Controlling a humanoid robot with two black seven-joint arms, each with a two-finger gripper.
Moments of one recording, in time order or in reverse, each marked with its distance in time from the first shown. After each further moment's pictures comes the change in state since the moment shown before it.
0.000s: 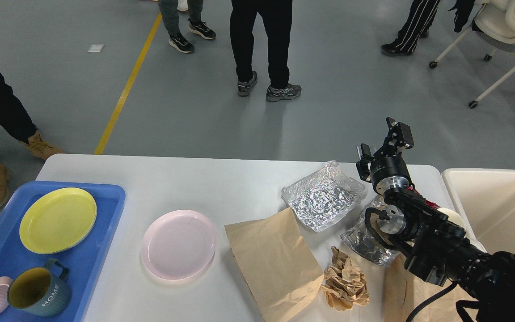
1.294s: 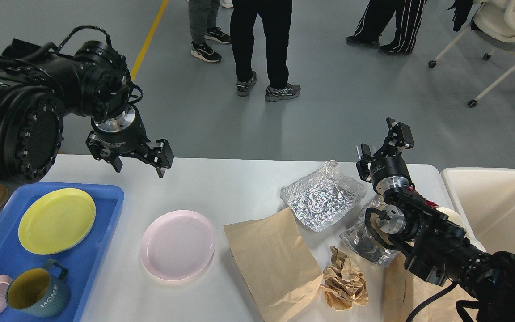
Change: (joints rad) left arm -0.662 -0.806 0.325 -0.275 -0.085 0.000 -0.008; right arm 0.000 0.000 0.000 0.000 0.000 0.000 0.000
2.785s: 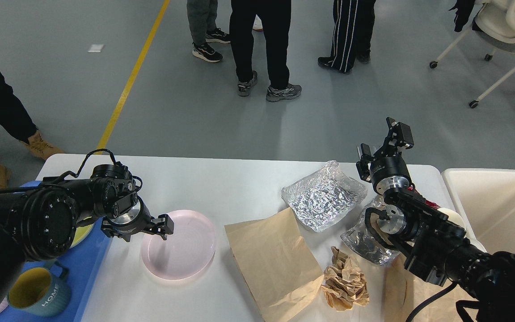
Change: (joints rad) left arm 0.556 0.041 -0.286 0.228 0.000 0.313 0.239; right arm 0.000 0.000 0.000 0.000 0.000 0.000 0.000
